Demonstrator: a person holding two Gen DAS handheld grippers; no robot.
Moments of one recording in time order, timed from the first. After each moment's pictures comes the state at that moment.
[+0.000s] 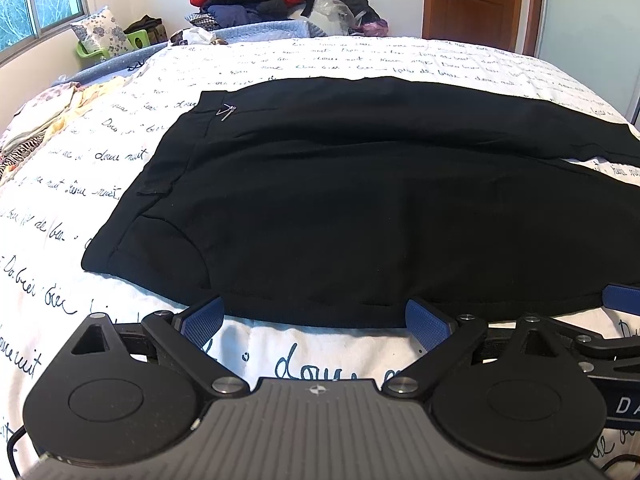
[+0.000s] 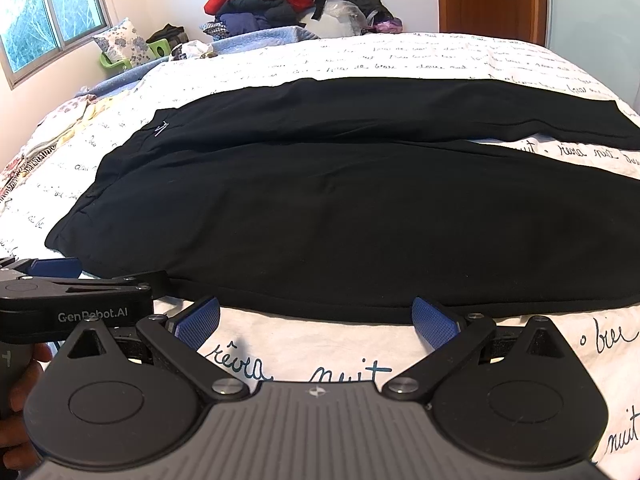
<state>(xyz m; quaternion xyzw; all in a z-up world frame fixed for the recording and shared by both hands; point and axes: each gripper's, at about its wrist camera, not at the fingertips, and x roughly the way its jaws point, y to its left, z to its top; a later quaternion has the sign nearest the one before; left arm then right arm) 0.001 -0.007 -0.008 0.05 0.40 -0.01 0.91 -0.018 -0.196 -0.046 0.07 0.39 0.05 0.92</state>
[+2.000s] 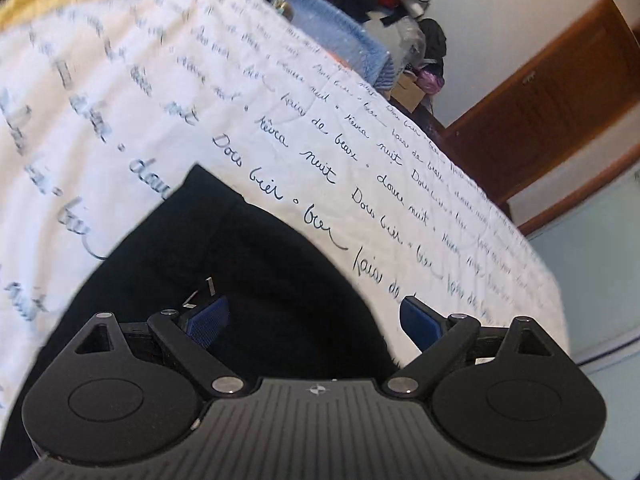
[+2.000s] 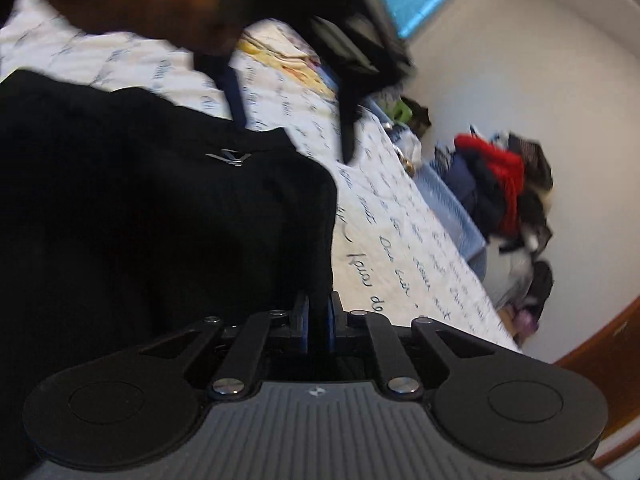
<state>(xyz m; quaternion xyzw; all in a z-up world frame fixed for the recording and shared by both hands) 0.296 0.121 0.028 -0.30 0.44 -0.02 0.84 0.191 -0.104 -0.050 -0.42 0.13 0.32 0.84</state>
